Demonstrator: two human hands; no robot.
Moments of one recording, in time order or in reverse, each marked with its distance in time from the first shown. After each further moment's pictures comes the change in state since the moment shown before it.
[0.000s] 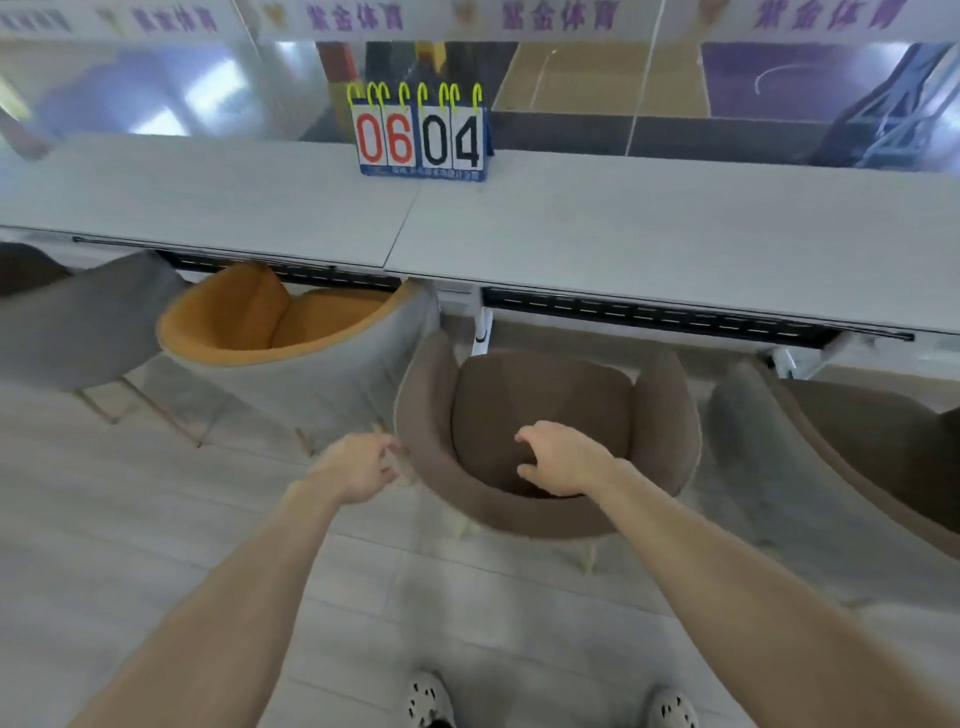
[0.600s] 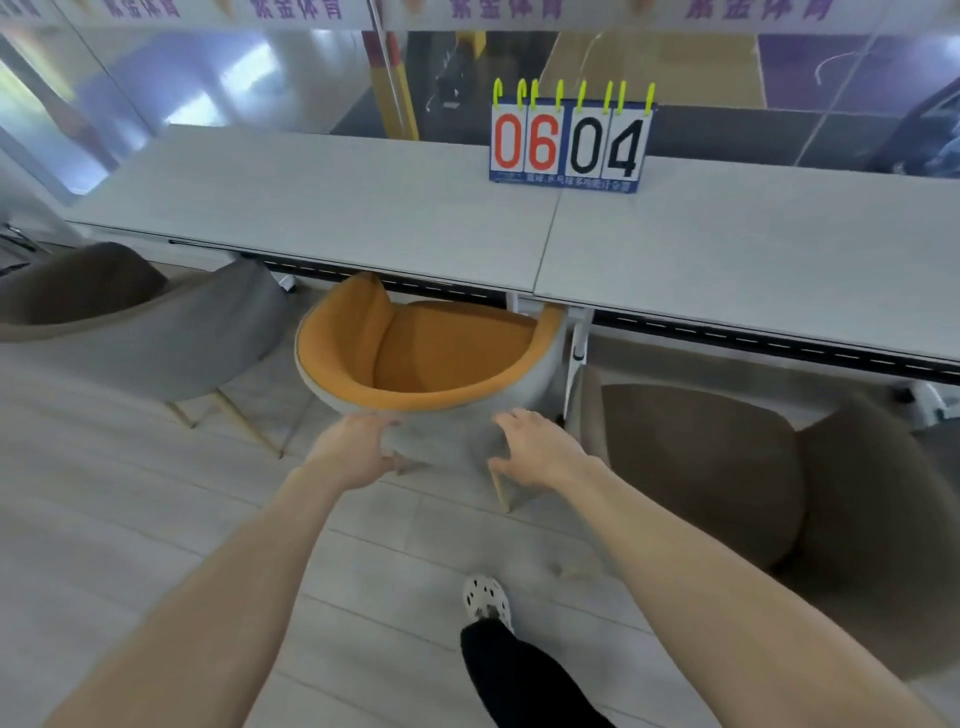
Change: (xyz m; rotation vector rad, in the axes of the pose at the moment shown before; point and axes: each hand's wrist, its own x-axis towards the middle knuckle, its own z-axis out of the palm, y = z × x) left_hand 0.056 -0.303 -0.109 -0.031 0.079 -0.115; right_hand 0.245 -0.288 0.001 0.009 0.051 -0.096
